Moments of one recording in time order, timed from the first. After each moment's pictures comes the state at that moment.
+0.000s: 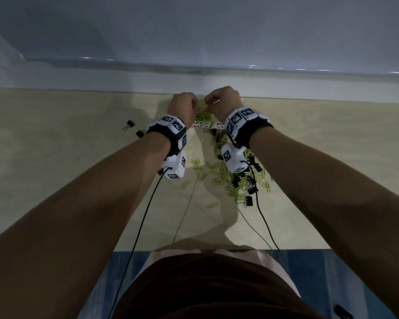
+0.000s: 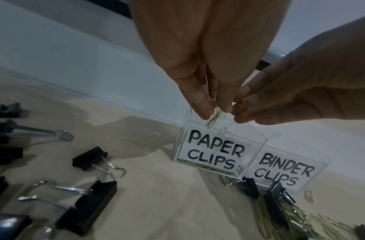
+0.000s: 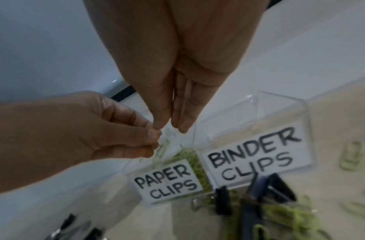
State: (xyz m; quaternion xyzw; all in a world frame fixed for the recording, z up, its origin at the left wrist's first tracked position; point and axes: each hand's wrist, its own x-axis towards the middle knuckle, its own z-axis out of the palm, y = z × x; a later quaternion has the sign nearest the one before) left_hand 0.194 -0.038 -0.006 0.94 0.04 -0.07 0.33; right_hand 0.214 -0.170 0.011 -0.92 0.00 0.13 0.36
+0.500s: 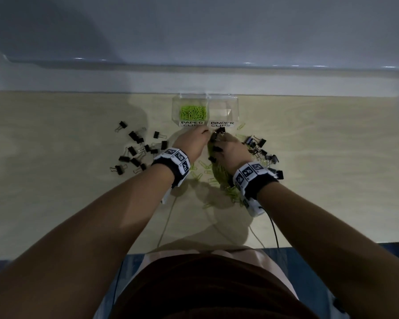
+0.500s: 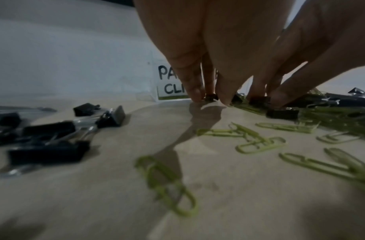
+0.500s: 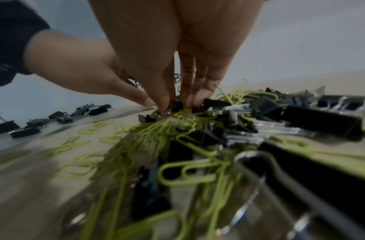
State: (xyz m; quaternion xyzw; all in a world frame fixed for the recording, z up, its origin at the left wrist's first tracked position) left_hand 0.133 -0.068 -0.052 0.96 -0.19 -0.14 0.17; right_hand 0.111 -0.221 -0.040 -0.96 -0.14 0.17 0.16
